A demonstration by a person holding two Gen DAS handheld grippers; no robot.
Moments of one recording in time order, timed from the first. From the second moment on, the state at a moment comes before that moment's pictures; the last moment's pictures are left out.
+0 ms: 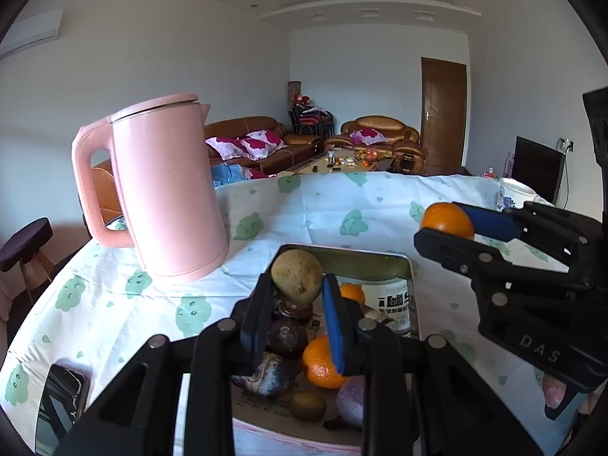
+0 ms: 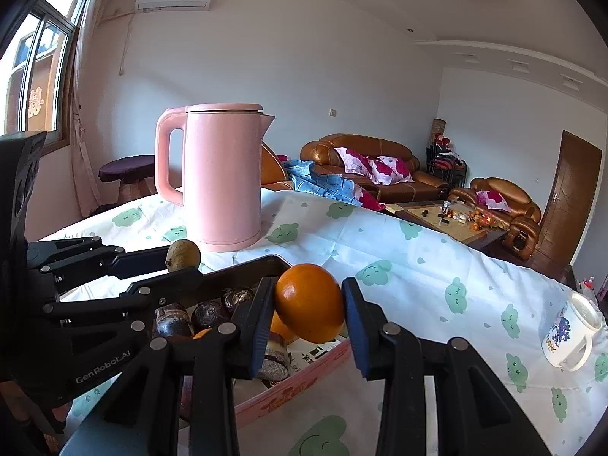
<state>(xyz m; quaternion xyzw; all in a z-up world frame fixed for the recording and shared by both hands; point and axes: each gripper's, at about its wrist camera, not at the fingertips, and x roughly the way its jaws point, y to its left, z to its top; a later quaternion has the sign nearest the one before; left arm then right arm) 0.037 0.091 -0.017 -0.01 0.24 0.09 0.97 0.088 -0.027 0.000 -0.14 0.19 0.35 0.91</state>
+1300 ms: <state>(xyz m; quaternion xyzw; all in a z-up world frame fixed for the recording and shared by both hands) 0.040 0.124 -0.052 -0.02 0.30 0.11 0.95 0.105 0.031 -0.049 -0.16 0.28 0.38 0.87</state>
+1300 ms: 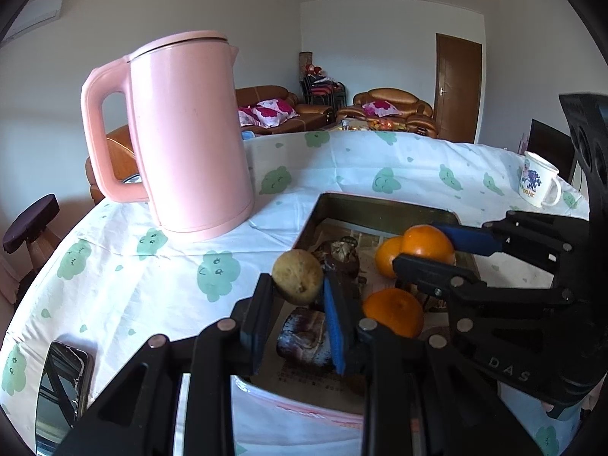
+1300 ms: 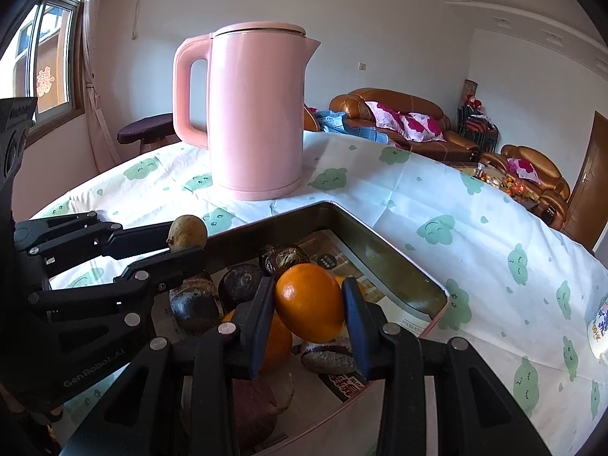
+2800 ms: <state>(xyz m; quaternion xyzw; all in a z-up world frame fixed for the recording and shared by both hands) 0.006 0.087 -0.012 -0.01 0.22 0.12 0.97 0.073 -0.076 -0.007 -0.09 0.21 0.30 0.93</state>
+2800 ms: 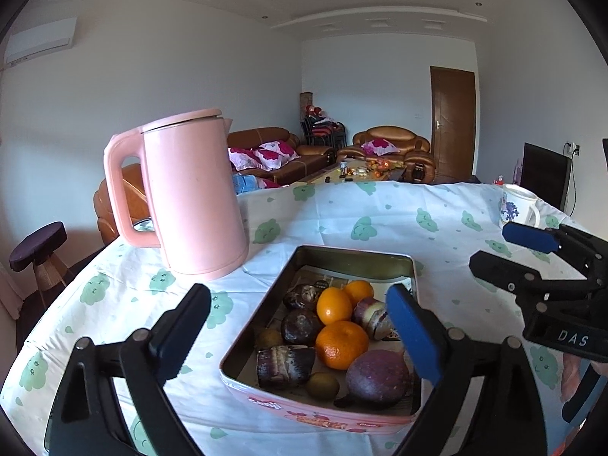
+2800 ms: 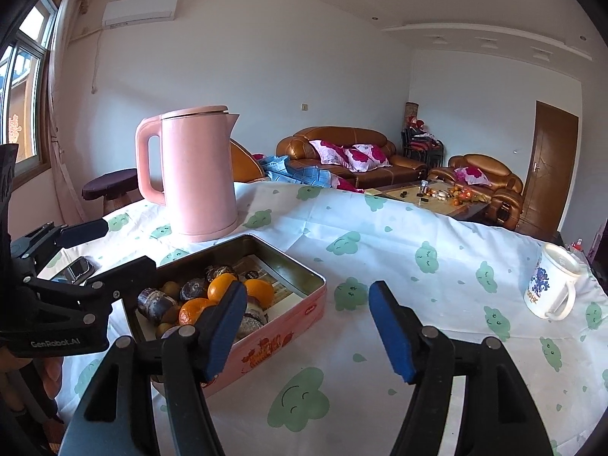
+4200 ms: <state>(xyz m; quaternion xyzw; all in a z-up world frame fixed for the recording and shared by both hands) 0.005 0.061 -0.008 0.00 0.21 0.10 0.97 0.062 -0.122 -0.001 -0.06 0.18 0.27 0.95</state>
